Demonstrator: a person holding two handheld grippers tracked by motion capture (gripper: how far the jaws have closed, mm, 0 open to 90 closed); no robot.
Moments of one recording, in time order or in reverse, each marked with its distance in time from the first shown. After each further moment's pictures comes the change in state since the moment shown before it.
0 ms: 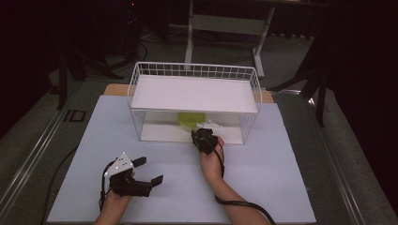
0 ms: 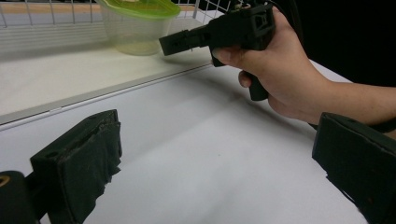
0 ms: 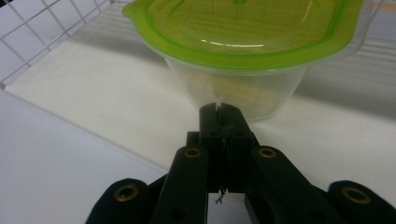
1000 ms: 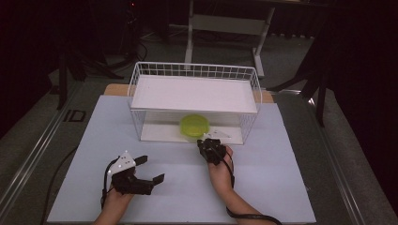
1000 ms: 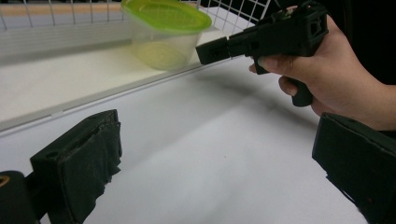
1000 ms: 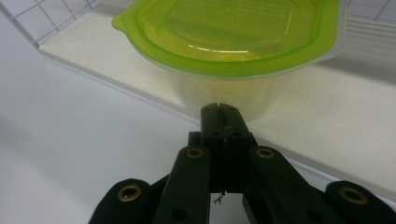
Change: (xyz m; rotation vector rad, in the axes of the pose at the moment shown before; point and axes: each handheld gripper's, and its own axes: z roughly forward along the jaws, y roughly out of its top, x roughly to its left) left arm 0.002 0.002 0.007 0.018 0.008 0.010; right arm -0.004 -0.021 -0.041 0.021 0.026 -0.042
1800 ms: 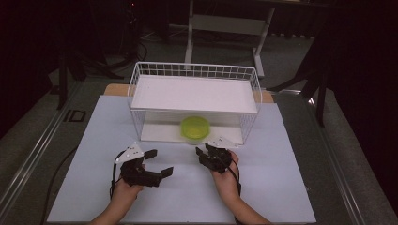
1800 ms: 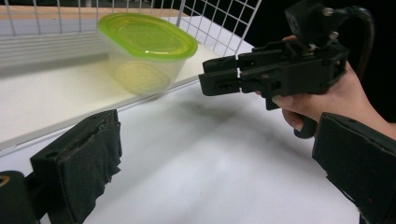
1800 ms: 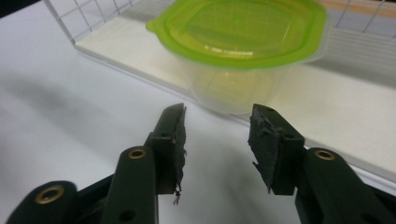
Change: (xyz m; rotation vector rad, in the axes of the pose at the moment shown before) left arm -0.006 0.022 0.013 -0.008 -0.071 -0.040; right arm 0.004 -0.014 -0.031 -0.049 0.035 -0.046
